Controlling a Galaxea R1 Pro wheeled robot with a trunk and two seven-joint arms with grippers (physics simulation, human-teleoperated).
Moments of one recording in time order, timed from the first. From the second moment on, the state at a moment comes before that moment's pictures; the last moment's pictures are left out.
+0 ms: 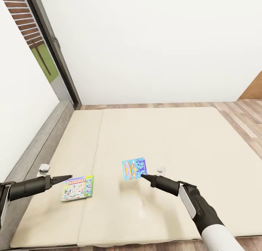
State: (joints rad) left arm -0.45 0.30 0.49 -1.26 -0.20 0.98 -1.56; right arm -0.55 -0.02 0.03 -0.89 -0.35 0.49 0.89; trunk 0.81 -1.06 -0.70
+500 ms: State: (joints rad) left arm -0.45 0.29 0.49 -1.26 -0.20 0.98 -1.56; right arm -0.55 -0.02 0.03 -0.90 -0.35 0.51 0.89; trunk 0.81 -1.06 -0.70
